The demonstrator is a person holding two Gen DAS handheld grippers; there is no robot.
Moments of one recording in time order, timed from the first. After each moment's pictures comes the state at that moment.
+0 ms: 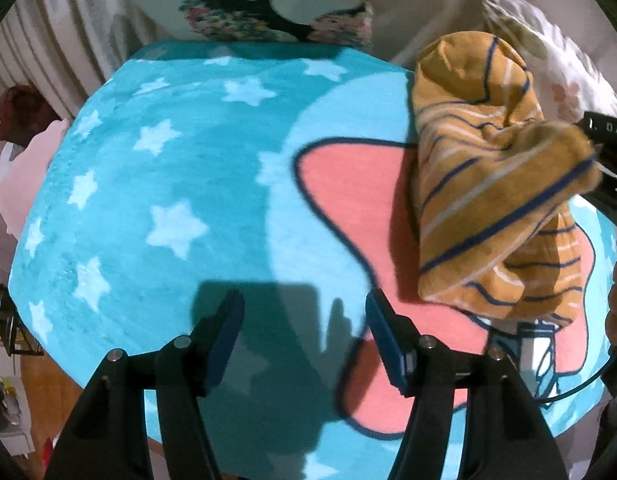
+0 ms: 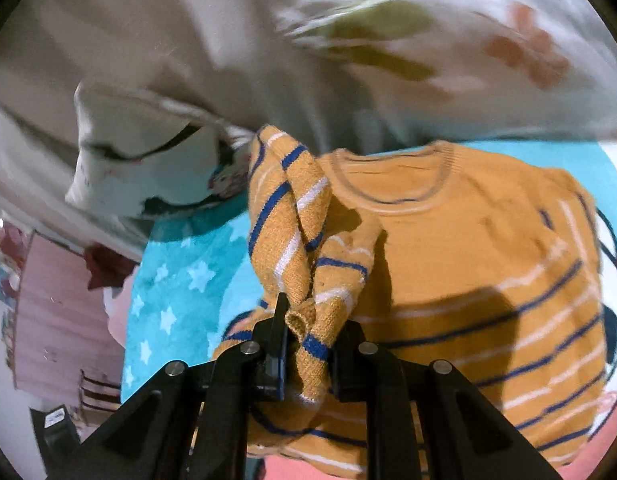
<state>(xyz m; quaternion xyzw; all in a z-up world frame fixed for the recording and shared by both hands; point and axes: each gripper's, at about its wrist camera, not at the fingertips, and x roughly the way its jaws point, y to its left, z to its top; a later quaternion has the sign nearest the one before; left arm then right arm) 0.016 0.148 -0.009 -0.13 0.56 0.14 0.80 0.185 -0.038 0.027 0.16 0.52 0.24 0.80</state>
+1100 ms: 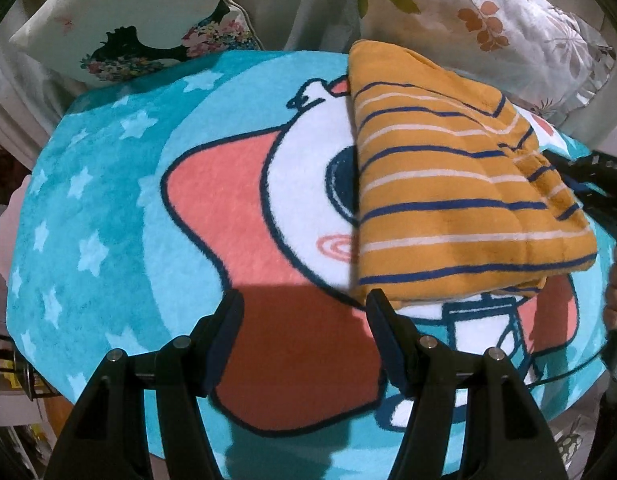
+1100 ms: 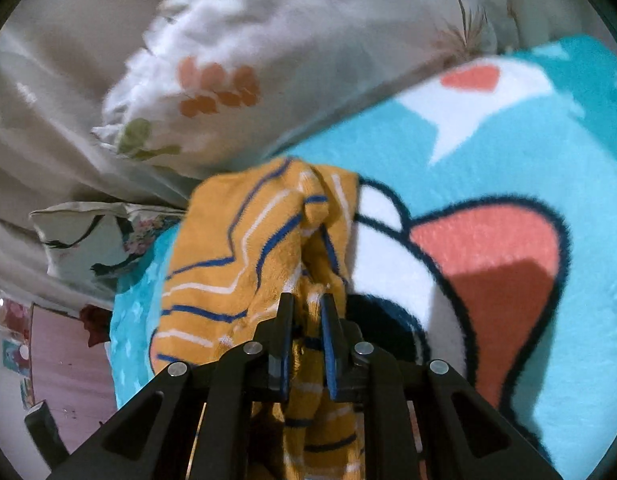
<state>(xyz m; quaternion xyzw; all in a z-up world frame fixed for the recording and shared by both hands) 0.048 0.035 -0.003 -0.06 0.58 0.09 0.81 0.187 -0.248 -0.004 0.24 0.51 0.17 0.81</state>
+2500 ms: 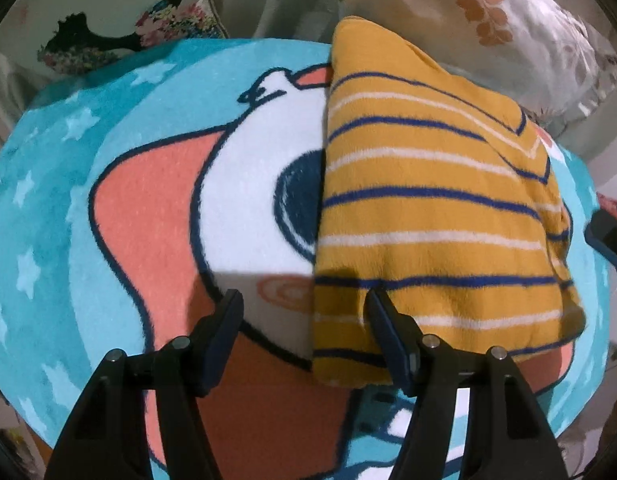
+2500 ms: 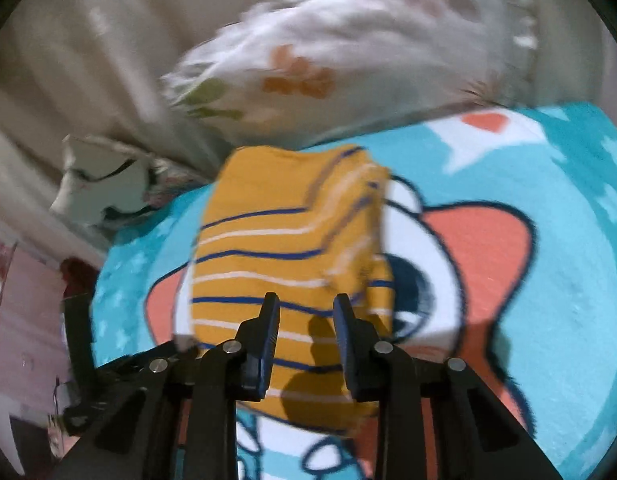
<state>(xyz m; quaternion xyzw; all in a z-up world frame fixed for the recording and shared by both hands) 0.092 0.017 -0.047 -0.09 0.57 0.06 0.81 0.125 -0.217 0.037 0.13 0.49 0.20 0.84</state>
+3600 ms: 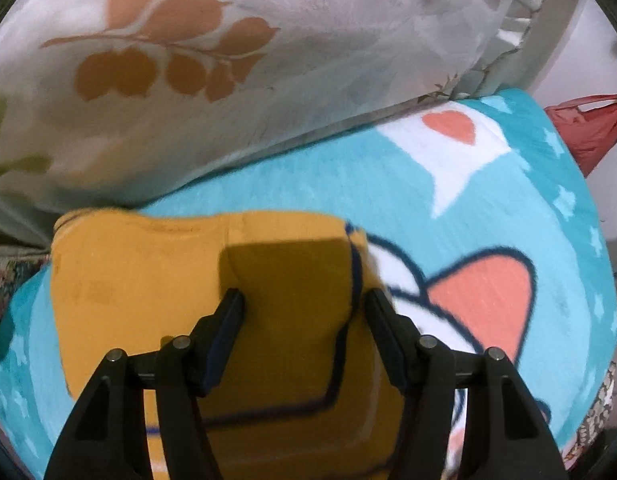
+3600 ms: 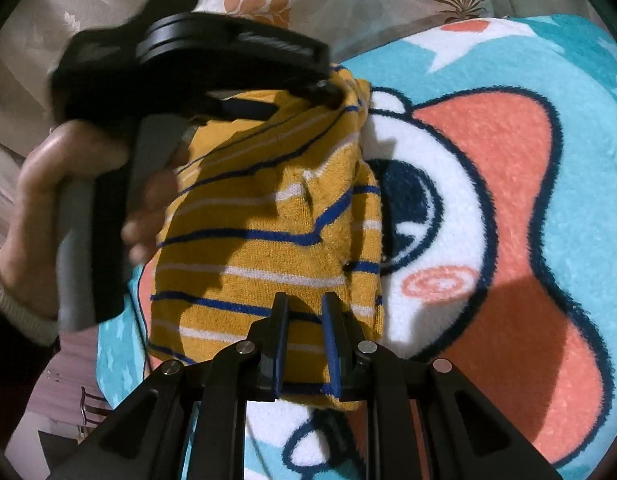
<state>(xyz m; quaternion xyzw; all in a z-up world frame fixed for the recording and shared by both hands) 0.294 -0.151 -0.038 0.09 0.57 -0.12 0.80 0.092 -0.233 -0.042 0.21 0.51 0.20 0.81</state>
